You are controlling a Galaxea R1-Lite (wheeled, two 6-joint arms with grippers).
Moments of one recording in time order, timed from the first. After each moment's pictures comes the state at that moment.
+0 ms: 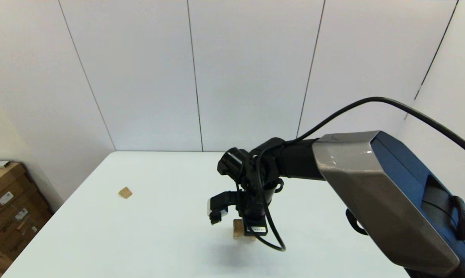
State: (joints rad) left arm -0.01 0.00 0.00 0.00 -0.02 0.04; right arm 0.74 2.46 -1.96 0.84 -0.02 -0.90
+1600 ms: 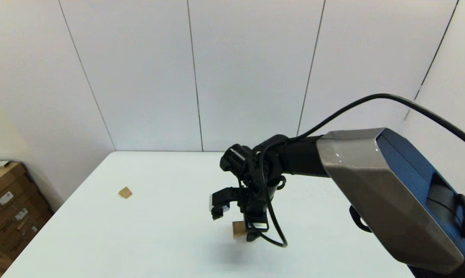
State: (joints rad) left arm -0.01 0.00 0.00 0.00 -0.02 0.04; right arm 0.72 2.44 -1.96 0.84 -0.02 -0.90
